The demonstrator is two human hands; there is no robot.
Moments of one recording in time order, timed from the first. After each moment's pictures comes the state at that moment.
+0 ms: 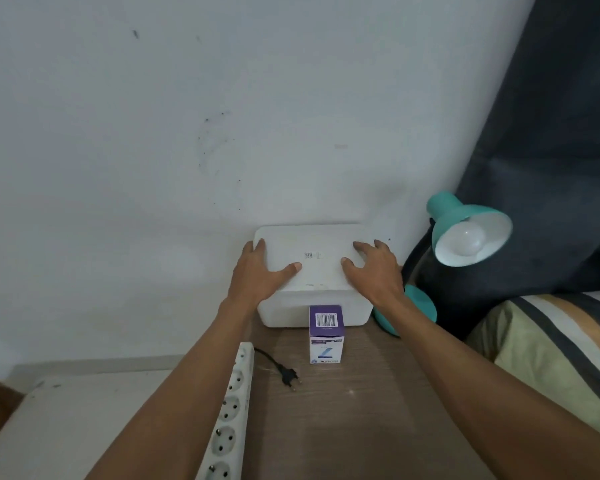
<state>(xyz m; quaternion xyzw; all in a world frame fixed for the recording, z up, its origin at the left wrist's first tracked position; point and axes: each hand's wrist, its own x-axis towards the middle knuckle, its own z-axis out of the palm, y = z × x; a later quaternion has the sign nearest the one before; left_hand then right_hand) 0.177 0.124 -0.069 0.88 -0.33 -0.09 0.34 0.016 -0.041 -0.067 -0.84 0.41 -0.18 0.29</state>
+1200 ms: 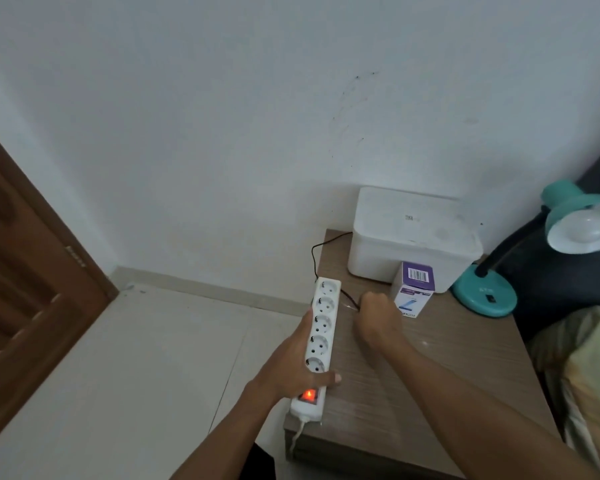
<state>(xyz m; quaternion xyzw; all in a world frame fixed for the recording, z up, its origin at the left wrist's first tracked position) 0.060 0.365 -0.191 0.77 -0.38 -0.26 0.44 0.022 0.164 -0.151 -0.93 0.33 -0.01 0.12</state>
